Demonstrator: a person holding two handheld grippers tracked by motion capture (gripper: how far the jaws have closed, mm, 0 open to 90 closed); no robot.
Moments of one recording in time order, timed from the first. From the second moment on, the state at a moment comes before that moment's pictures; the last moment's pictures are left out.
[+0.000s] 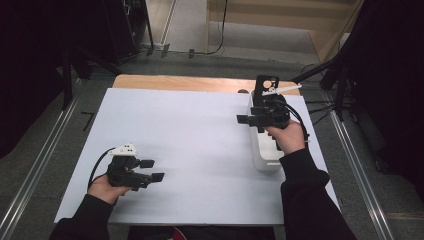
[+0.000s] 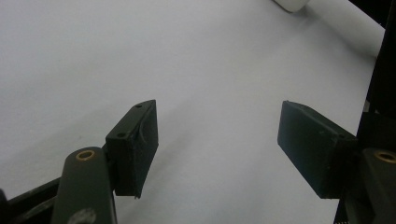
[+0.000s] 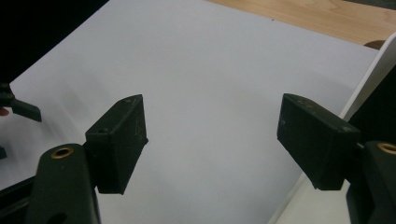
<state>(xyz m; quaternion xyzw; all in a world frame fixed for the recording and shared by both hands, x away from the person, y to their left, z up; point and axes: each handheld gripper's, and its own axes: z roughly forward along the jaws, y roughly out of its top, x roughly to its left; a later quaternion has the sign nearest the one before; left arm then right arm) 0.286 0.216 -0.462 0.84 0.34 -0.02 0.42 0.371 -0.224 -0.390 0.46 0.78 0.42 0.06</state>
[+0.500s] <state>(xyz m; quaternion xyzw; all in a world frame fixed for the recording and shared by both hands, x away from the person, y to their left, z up) 0.286 0.216 -0.461 0.84 0.34 -0.02 0.42 0.343 -0.214 -0.401 0.43 0.80 0.43 0.06</state>
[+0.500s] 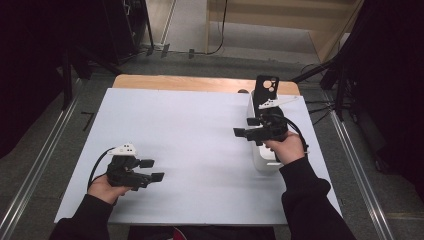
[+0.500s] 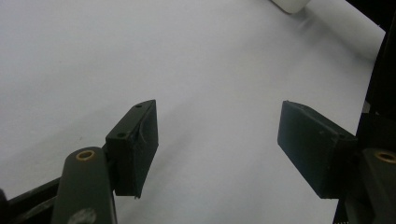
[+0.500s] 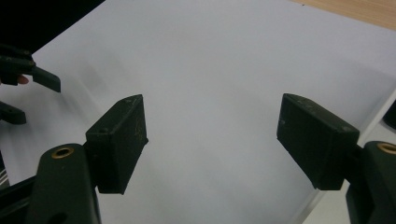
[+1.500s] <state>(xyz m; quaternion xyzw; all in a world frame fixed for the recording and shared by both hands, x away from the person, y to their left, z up) 0.285 0.216 -0.461 0.84 0.34 -0.02 0.43 0.293 -0.200 -0.425 0.38 0.83 0.41 0.03</state>
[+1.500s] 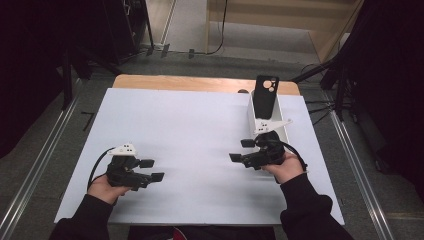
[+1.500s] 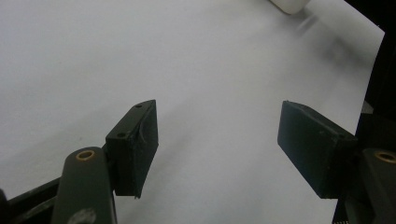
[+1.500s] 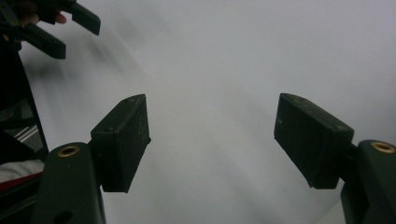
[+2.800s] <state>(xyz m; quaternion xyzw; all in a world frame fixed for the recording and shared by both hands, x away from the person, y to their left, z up) 0.285 0.216 -0.461 0.84 0.34 -0.02 0.42 0.243 -0.222 -0.466 0.36 0.84 0.40 0.02</state>
